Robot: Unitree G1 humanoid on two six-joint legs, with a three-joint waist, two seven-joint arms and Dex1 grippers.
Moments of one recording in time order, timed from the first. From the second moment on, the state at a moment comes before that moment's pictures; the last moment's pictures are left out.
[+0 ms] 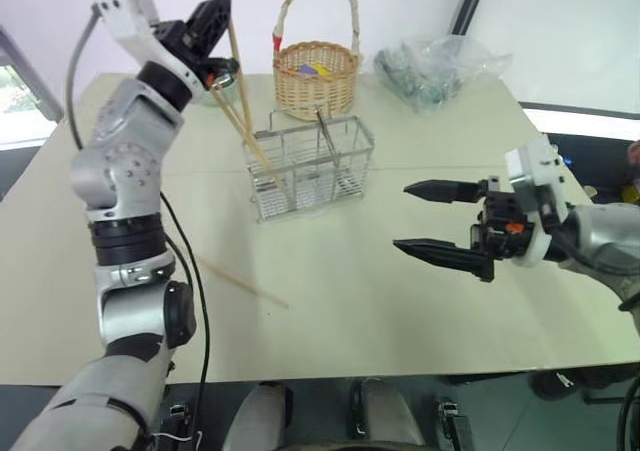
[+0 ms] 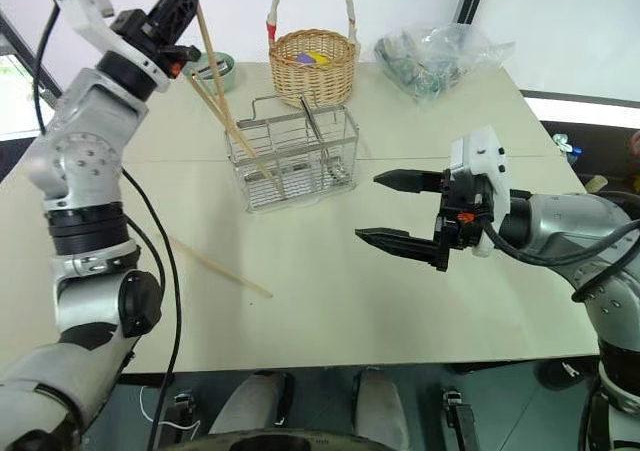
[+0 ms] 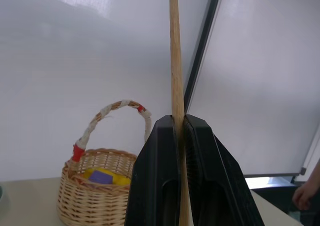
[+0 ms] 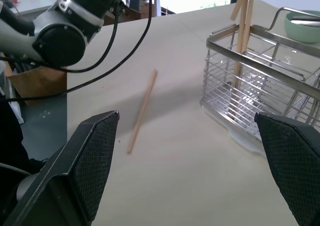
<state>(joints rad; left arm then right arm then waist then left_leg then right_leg) -0.94 0.32 0.28 0.08 -0.59 0.51 -0.35 -0.31 -0.92 -0.27 -0.56 0.98 0.81 0.87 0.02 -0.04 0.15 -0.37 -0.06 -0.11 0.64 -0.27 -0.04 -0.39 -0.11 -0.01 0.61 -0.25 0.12</state>
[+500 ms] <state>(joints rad) -0.83 0.24 0.22 0.09 -0.56 0.45 -0.35 -0.30 -0.92 -0.30 -0.57 1.03 0.83 0.81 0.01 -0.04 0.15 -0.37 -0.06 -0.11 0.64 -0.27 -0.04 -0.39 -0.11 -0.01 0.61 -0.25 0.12</state>
